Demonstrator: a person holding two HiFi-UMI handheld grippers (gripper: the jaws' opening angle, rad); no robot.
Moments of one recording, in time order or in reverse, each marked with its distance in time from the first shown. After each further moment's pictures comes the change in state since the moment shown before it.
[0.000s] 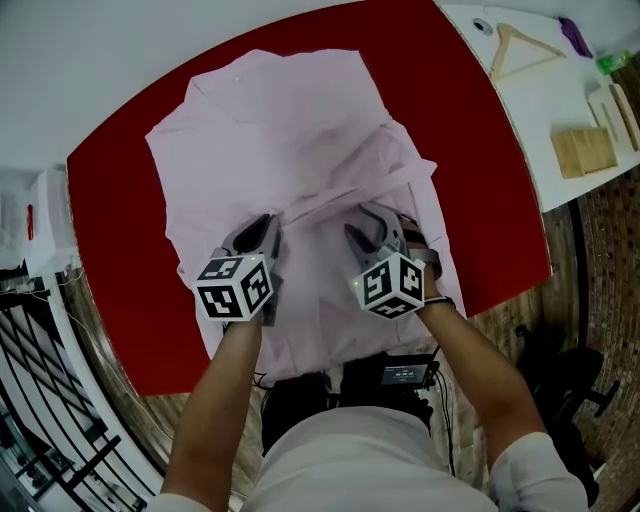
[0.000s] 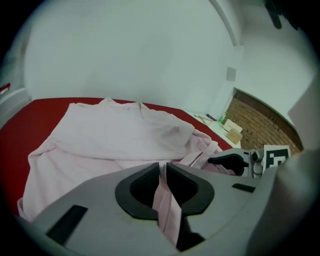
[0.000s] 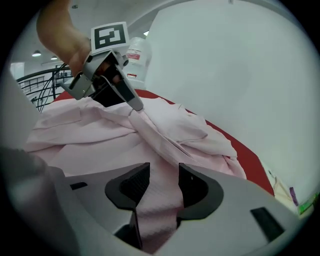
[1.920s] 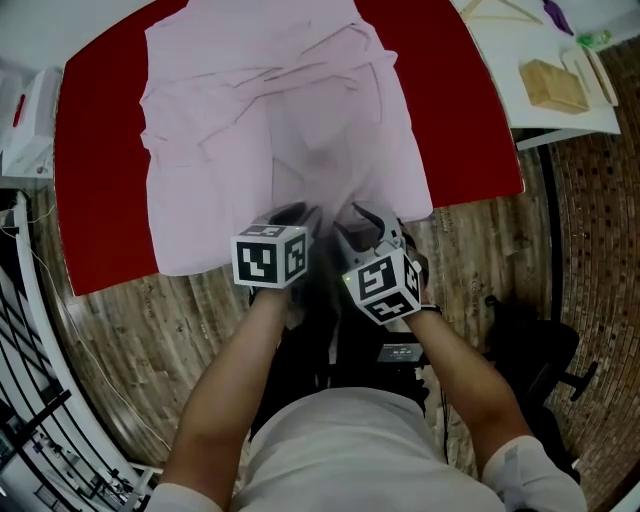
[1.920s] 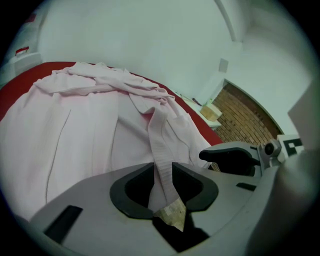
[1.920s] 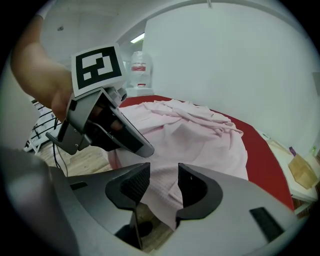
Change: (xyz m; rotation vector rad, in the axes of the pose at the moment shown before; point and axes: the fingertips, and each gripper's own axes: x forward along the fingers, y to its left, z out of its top) left arm -0.057 -0.166 -0.198 -0.109 0.160 -0.101; right arm -0.167 0.144 -0.071 0.198 0.014 0.074
